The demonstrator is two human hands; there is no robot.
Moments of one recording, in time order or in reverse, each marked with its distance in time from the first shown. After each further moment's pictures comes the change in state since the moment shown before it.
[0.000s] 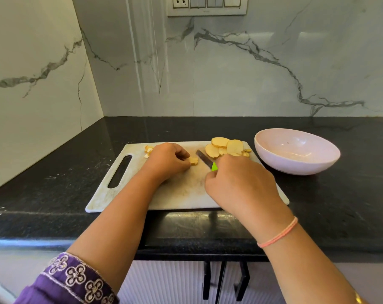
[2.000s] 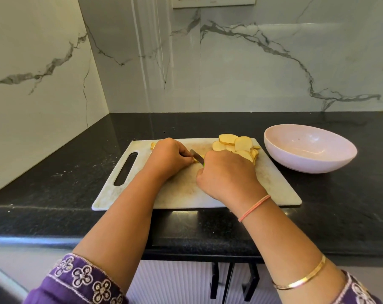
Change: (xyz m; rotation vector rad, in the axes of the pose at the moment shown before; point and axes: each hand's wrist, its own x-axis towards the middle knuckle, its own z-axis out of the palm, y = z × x) left_hand 0.006 -0.003 -0.003 0.017 0.058 0.060; right_hand 0.038 -0.008 0.026 -0.083 -0.058 -0.108
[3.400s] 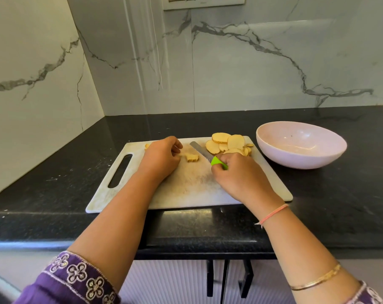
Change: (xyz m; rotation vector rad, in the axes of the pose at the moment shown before) left_hand 0.006 -0.006 0.003 0.118 0.053 0.005; right_hand 0.001 0.054 0.031 0.451 0.131 0.106
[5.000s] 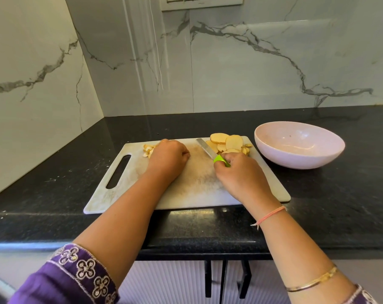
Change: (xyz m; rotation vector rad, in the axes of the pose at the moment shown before) left_hand 0.004 0.013 0.017 0.244 0.045 0.127; right_hand 0.002 0.009 0.006 0.104 0.093 0.064
